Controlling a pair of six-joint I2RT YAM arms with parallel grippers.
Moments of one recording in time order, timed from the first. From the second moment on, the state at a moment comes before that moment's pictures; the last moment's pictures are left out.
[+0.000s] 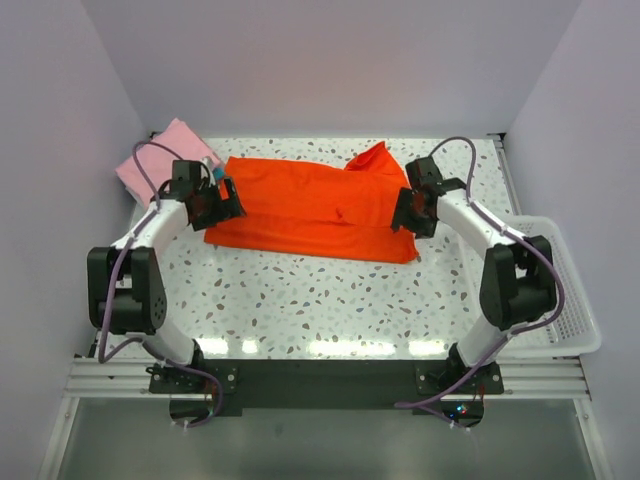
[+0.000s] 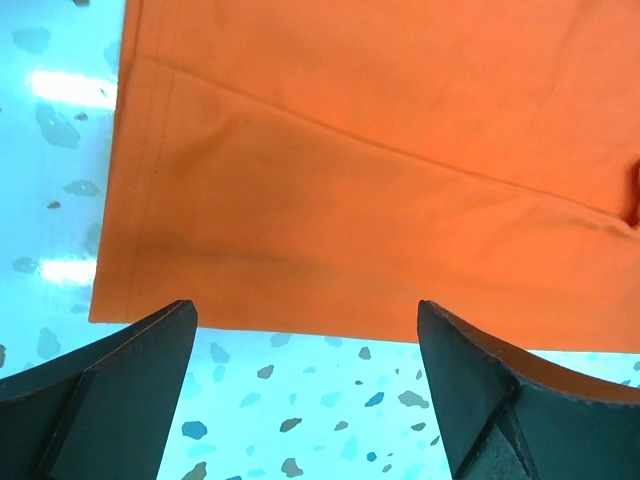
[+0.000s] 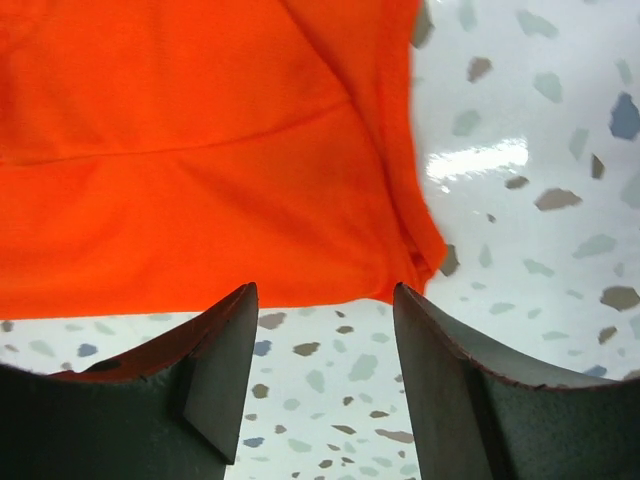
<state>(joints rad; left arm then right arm) 0.00 1.62 1.09 -0.41 0.20 -0.33 0.26 1.68 1.25 -0.74 0.13 0.53</state>
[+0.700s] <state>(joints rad) -0.07 1.83 1.12 -0.27 0.18 -0.35 0.37 1.98 1.37 -0.52 -0.08 0.55</state>
